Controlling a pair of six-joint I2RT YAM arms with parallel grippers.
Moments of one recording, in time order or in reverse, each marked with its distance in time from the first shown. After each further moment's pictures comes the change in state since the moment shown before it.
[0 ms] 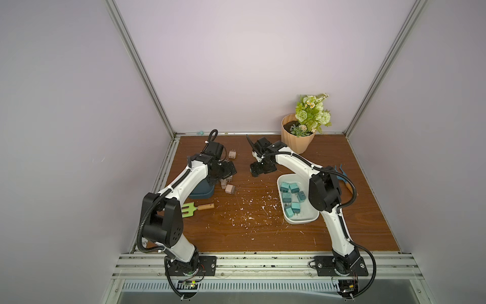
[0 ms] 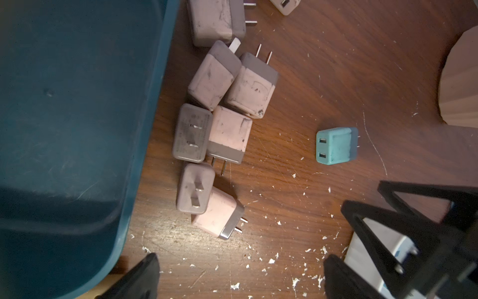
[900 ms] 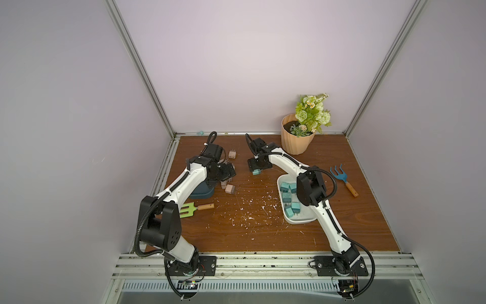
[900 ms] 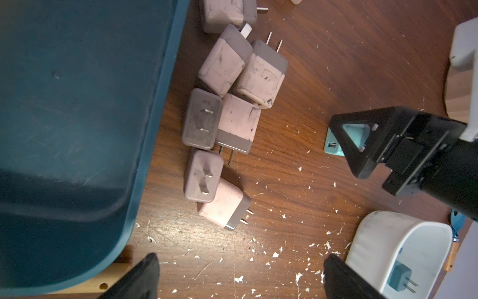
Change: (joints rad) left arm 0.000 -0.027 -0.036 0.000 0.000 -0.013; right arm -0.023 0.221 0.205 0.071 0.143 0.110
